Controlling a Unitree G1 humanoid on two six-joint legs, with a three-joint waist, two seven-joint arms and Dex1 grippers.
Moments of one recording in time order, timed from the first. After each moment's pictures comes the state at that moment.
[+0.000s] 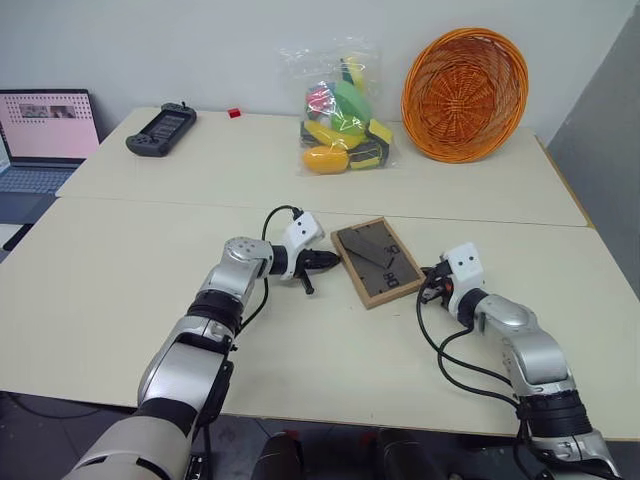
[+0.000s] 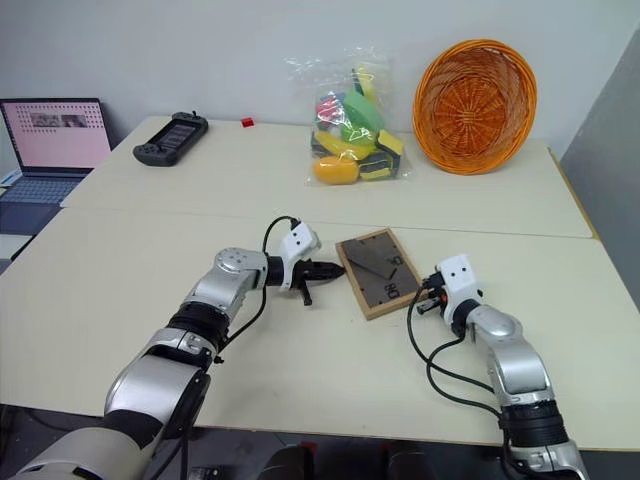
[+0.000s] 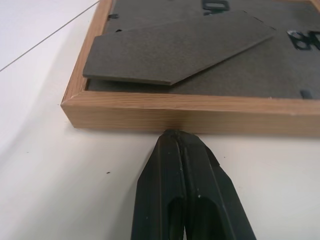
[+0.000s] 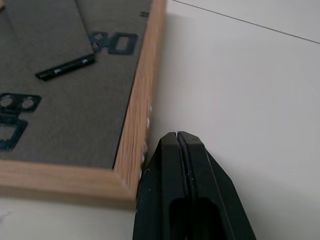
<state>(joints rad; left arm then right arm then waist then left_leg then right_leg) -0.92 0.34 -0.19 0.90 -0.04 0.05 -1.05 -0.31 -0.34 0.04 -0.11 0.15 0.60 0.41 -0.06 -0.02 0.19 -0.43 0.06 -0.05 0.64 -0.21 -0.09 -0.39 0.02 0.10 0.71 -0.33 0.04</state>
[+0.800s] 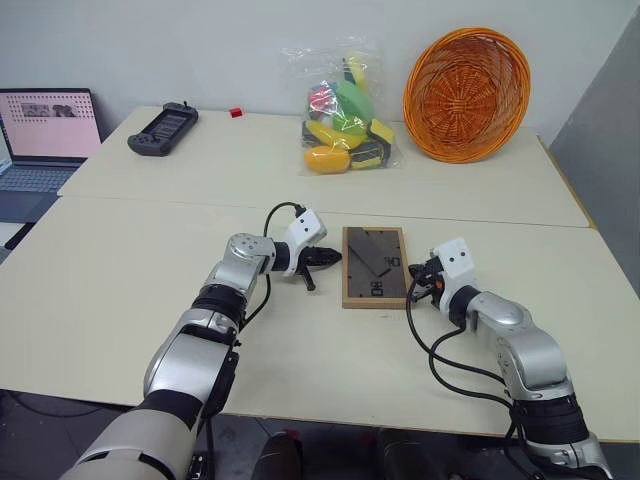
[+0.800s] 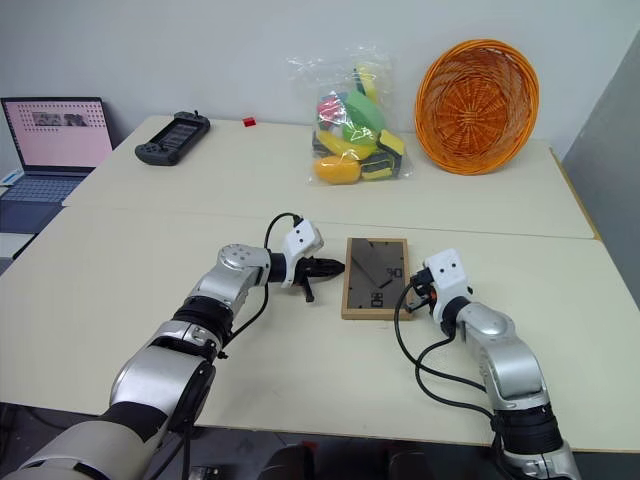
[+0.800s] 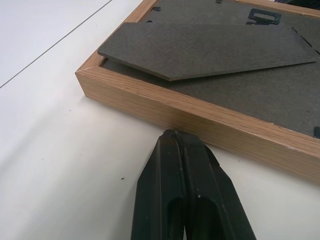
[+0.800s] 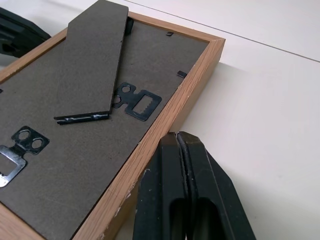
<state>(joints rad) -0.96 0.32 -0.17 0.98 0.01 -0.03 -1.05 -0.30 -0.34 0.06 -0.22 0.14 0.68 0.40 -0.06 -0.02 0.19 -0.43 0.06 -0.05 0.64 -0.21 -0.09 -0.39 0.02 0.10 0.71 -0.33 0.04</state>
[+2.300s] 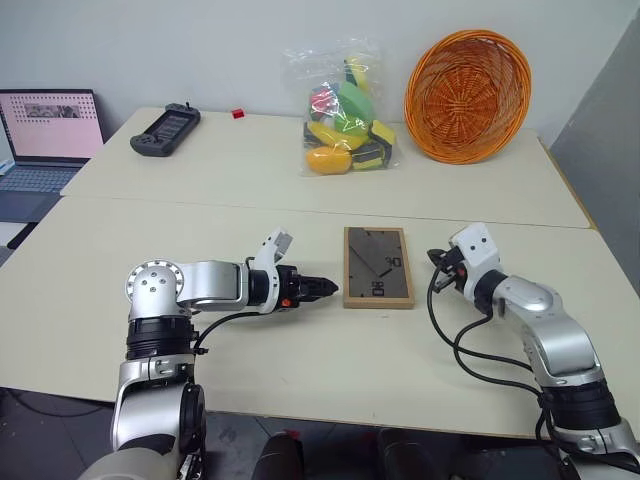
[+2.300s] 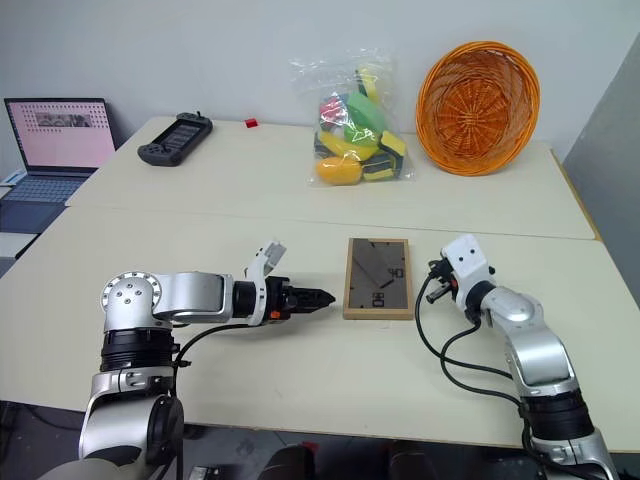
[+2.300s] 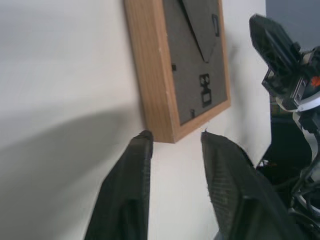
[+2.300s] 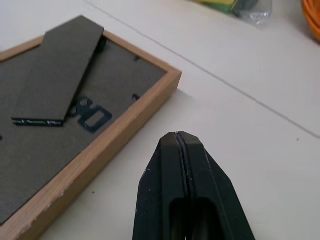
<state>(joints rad) -0.69 0.41 0.23 0.27 -1.67 1.58 0.43 -0.36 -0.49 0.03 -0.20 0.13 0.59 0.49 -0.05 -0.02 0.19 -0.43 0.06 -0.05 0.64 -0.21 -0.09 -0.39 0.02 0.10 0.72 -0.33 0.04</state>
